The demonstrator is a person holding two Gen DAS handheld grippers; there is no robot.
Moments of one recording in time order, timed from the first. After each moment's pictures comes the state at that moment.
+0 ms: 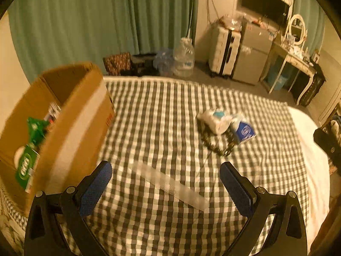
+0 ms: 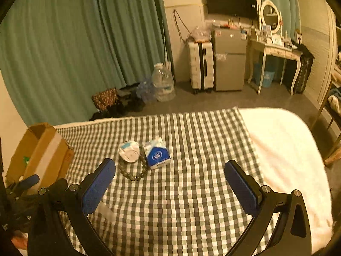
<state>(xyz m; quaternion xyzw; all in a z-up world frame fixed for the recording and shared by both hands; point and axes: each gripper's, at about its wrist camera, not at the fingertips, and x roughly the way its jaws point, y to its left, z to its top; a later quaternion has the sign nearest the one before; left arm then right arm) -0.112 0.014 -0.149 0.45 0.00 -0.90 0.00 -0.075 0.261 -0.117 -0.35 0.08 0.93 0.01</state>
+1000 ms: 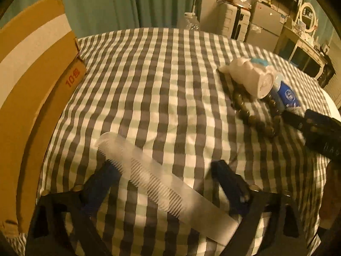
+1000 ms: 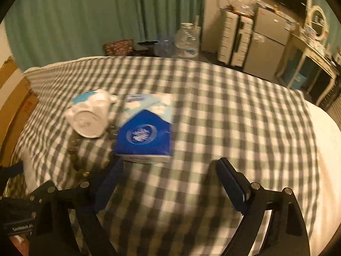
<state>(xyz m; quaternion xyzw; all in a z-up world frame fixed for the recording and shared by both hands) -0.145 0.005 -0.256 0.49 0.00 -0.87 0.00 -0.189 0.231 -0.246 -0.45 -0.04 0.89 -0.08</state>
